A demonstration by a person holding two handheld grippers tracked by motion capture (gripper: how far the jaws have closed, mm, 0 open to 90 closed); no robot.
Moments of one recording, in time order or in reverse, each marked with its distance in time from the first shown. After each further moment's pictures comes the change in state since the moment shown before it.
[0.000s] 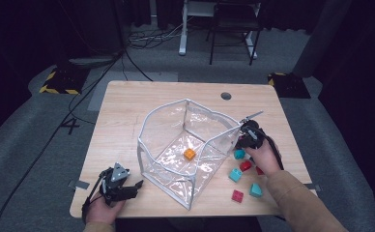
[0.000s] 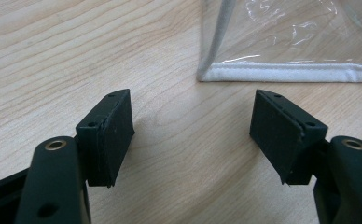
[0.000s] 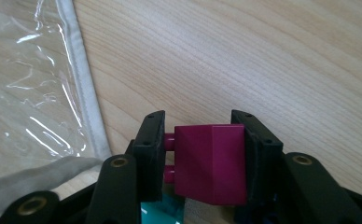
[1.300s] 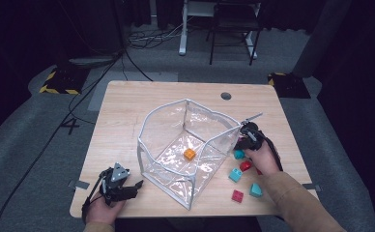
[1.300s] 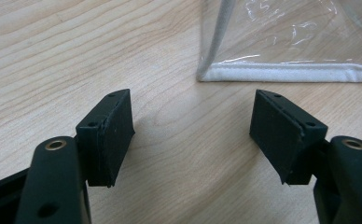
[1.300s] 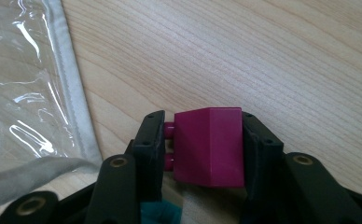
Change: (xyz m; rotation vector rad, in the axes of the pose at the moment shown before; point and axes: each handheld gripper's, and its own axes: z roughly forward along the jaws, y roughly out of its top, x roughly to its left) left arm 0.000 0.000 0.000 0.000 -0.004 -0.002; right arm -0.003 -0.006 0.012 0.010 0.010 0.016
